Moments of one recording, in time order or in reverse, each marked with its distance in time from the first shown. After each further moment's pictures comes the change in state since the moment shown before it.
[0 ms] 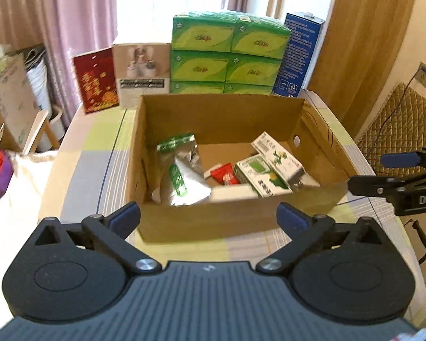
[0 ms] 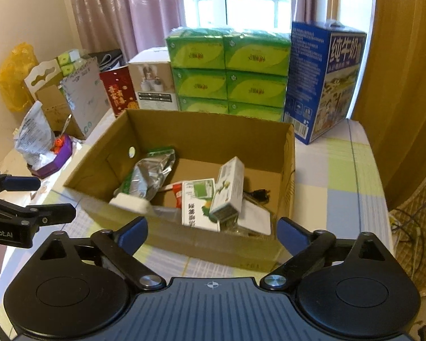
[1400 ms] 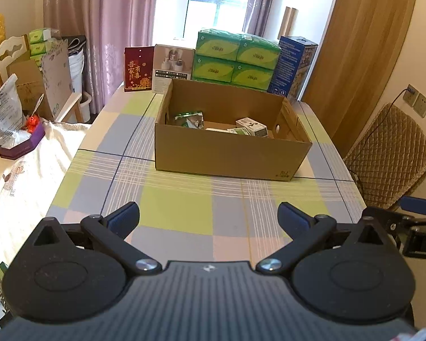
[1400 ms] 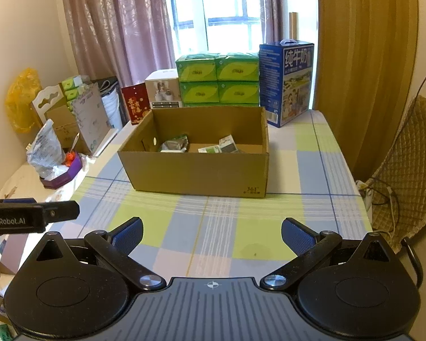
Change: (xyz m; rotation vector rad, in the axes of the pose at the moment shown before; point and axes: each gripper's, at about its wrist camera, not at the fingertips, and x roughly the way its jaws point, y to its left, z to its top) left arm -0.162 -0.044 -0.122 -0.124 -0.086 0.056; right arm -0.168 0.068 -0.132 0.103 -0.119 -0.061
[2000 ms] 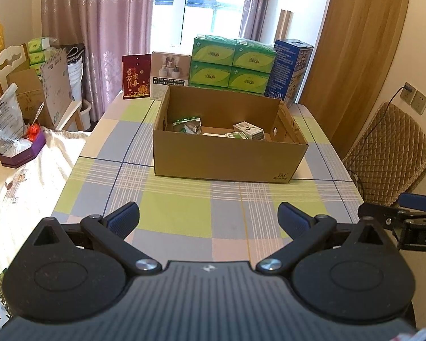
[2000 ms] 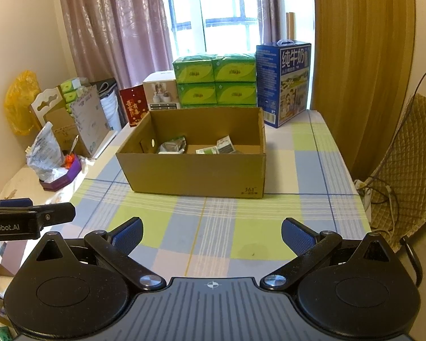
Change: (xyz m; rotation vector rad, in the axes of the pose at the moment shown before) left arm -0.008 -0.009 0.002 0.024 -0.020 0.005; right arm -0.004 -0.003 -0.001 0.004 -0.006 -0.004
